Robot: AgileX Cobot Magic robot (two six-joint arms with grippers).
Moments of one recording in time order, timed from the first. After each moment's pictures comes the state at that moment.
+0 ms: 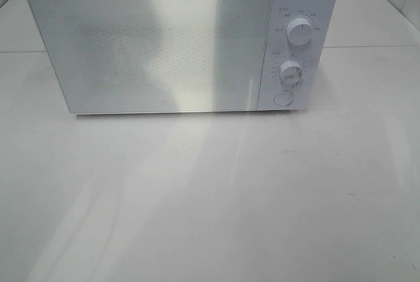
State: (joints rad) left arm 0.00 0.00 -0.50 -0.05 1.04 0.06; right arm 0.12 0.00 -0.51 -0.14 1.04 0.07
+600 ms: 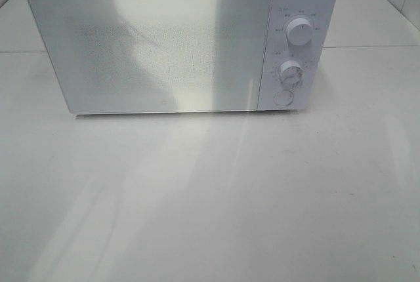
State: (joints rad) left arm 0.00 0.00 -0.50 -0.06 1.04 0.06; right arm 0.12 0.00 -0.51 -0.14 1.04 0.07
